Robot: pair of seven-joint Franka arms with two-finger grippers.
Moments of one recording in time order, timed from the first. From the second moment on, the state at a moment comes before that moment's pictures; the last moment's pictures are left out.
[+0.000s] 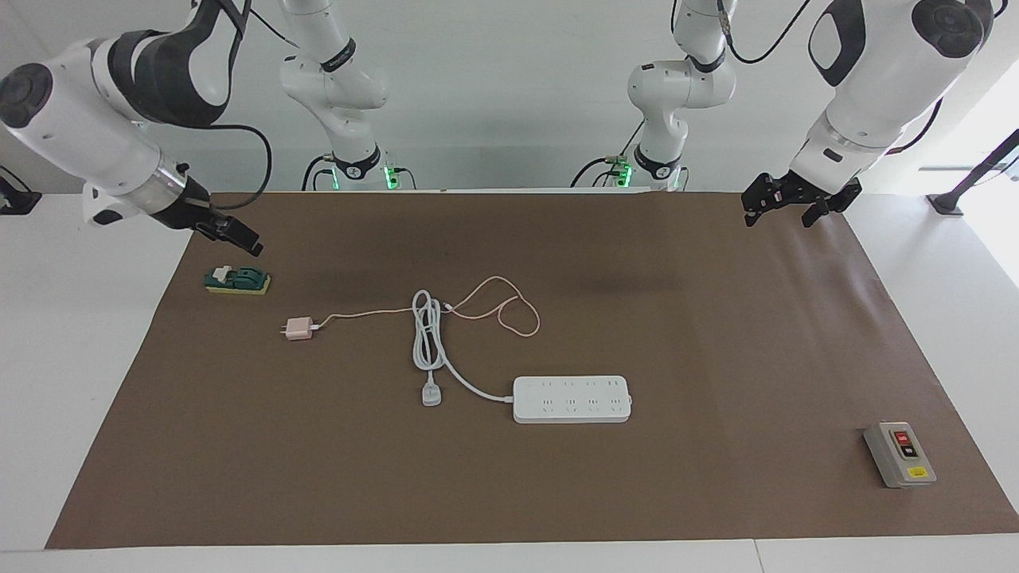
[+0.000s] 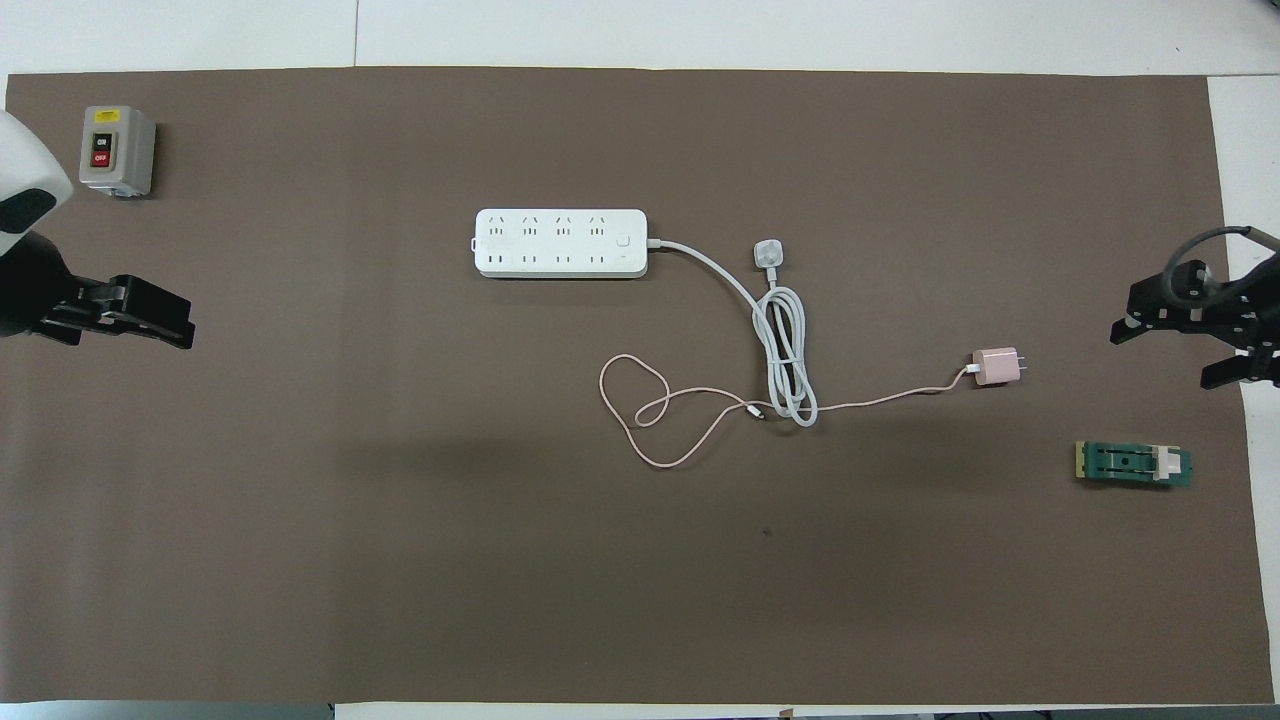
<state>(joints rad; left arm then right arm) -0.04 0.04 -0.06 -1.58 0.01 1.49 0.02 -0.21 0.11 0.01 -1.71 0.15 1.55 0.33</state>
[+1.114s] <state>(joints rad) -0.03 0.13 -0.05 -1.54 -0.70 1.54 0.02 -0.37 0.38 0.01 -1.87 0.65 1.75 0.64</state>
